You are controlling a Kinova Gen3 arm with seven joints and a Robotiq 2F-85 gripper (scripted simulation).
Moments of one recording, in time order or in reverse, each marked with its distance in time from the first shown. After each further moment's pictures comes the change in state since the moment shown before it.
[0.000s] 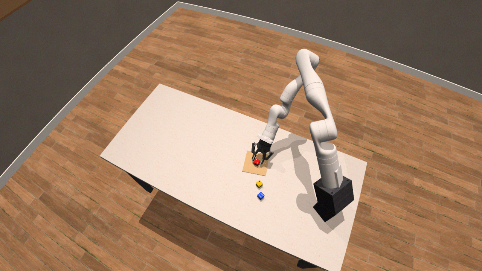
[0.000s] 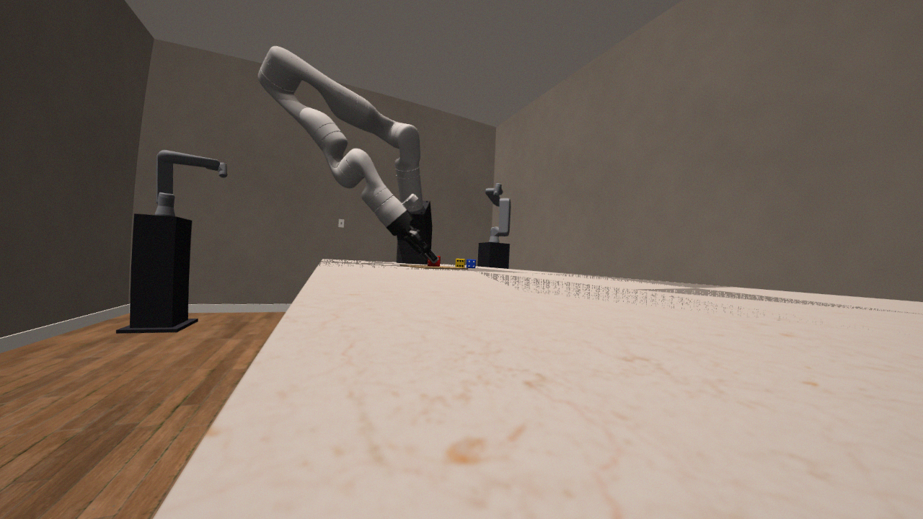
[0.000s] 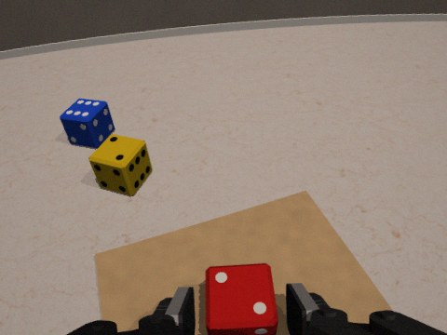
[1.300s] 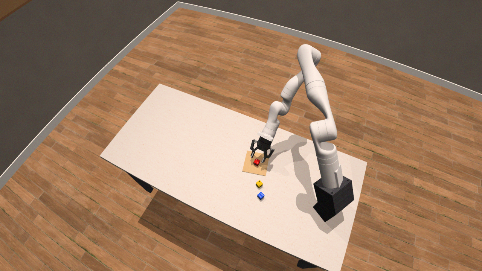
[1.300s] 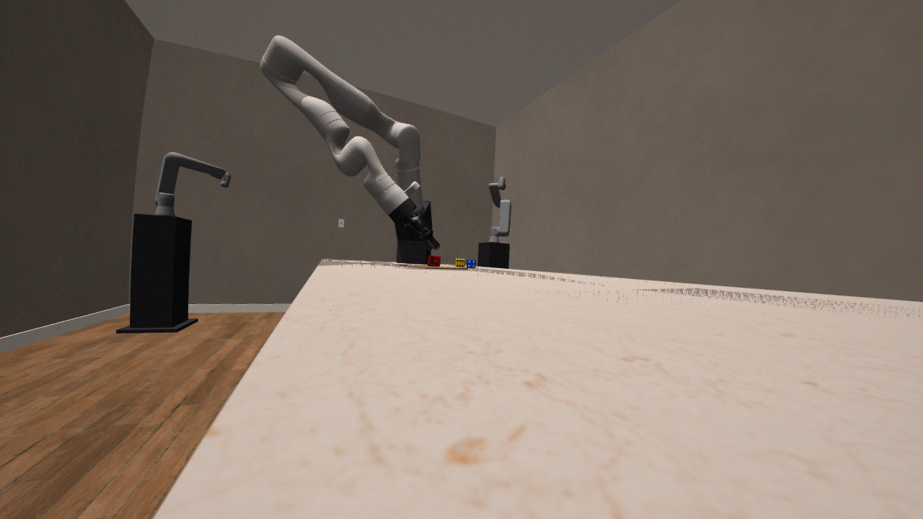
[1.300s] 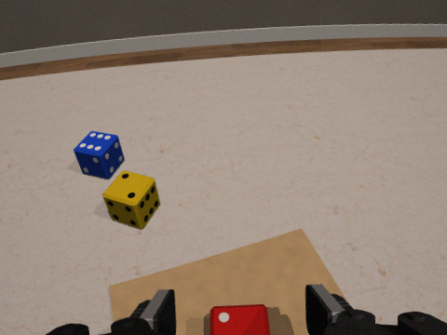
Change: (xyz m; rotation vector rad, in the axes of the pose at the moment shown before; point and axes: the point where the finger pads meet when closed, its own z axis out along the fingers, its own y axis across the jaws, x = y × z) arm 0.027 0.000 -0.021 -0.001 0.005 -0.020
